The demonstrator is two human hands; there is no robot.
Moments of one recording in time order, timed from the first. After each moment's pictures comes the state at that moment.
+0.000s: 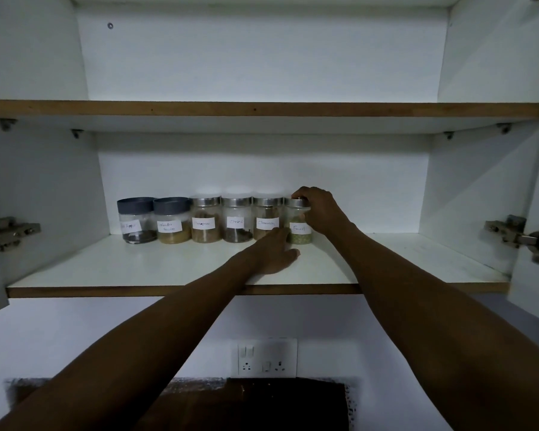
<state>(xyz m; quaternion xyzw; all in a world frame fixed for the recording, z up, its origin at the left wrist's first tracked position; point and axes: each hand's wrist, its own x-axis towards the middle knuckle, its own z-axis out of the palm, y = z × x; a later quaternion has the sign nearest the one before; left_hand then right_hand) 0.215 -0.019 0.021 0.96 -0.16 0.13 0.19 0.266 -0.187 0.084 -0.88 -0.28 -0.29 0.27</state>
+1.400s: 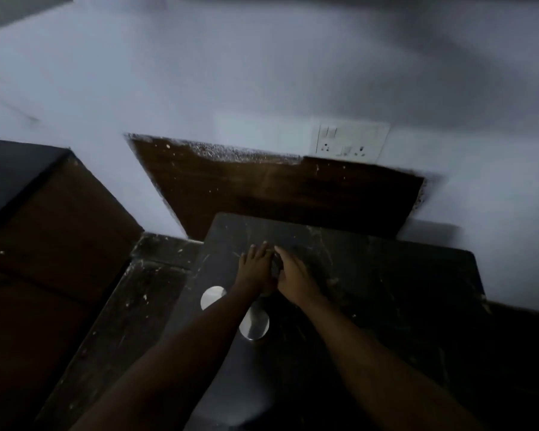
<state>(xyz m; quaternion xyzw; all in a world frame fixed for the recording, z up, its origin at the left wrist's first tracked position) -0.083 0.085 -0.435 0.97 0.11 -0.19 0.14 -0.053 -0.048 -0.434 -0.91 -0.23 0.20 0.29</state>
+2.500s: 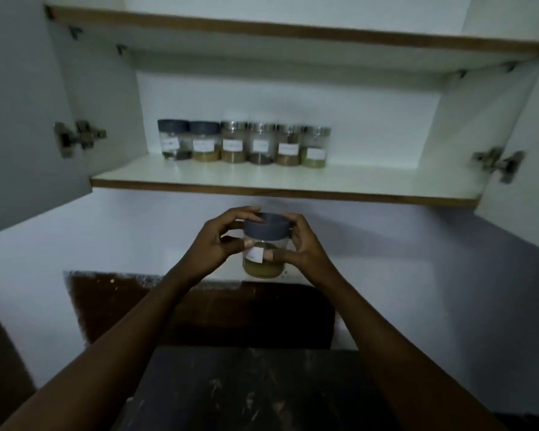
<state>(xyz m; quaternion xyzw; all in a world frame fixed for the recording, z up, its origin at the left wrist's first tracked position) -0.062 0.074 -0.074 0.79 -0.21 0.20 0.54 -0.004 -0.147 -0.097 -0.73 -0.32 -0.04 0.60</state>
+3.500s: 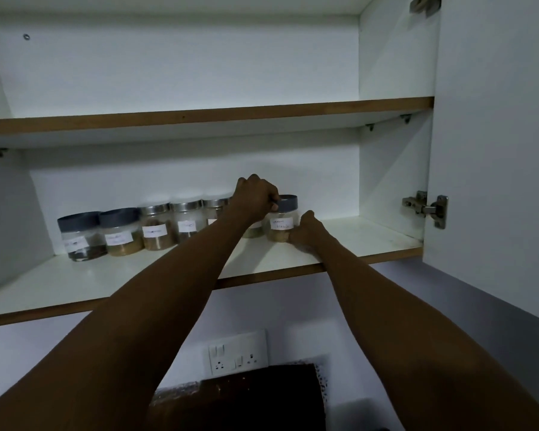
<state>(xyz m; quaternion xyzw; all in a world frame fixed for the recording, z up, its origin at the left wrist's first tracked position) 0.218 -0.102 0.115 0.92 -0.21 0.32 0.04 0.215 -0.263 0.033 -0.87 -0.03 -0.11 0.47</state>
